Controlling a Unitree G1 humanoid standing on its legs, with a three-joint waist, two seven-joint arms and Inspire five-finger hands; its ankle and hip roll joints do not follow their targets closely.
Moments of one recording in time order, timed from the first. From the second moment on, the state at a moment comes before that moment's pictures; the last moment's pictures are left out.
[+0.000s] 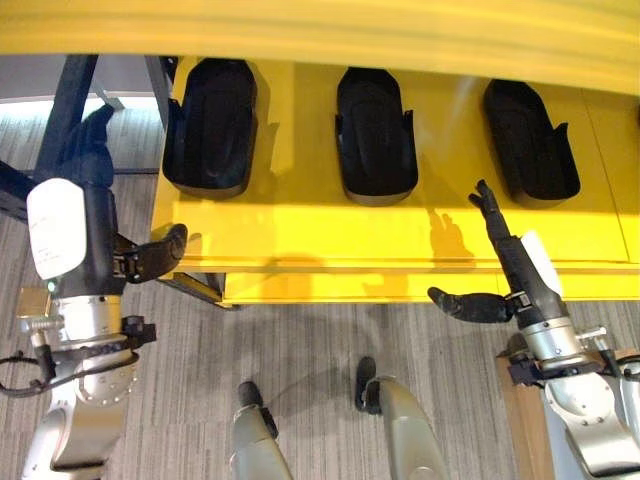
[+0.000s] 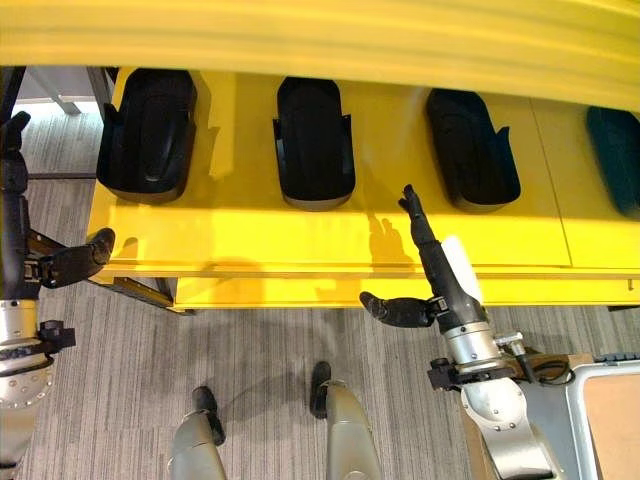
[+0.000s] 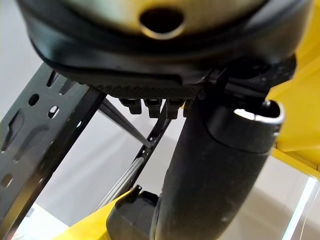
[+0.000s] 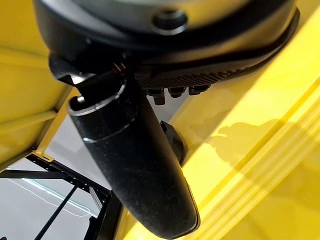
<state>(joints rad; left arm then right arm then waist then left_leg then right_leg) 0.10 0.68 0.26 -0.33 0.40 -0.03 0.42 0.14 -0.60 -0.02 -0.32 -0.03 -0.22 -0.09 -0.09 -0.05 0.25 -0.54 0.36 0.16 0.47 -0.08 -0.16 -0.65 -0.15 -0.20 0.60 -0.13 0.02</state>
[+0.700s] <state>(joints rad) -0.16 0.52 0.06 -0.19 -0.04 -0.01 0.43 0.10 -0.60 0.03 -0.32 -0.04 -0.21 -0.12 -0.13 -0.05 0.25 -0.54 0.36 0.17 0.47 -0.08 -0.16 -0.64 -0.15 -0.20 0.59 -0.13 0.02</state>
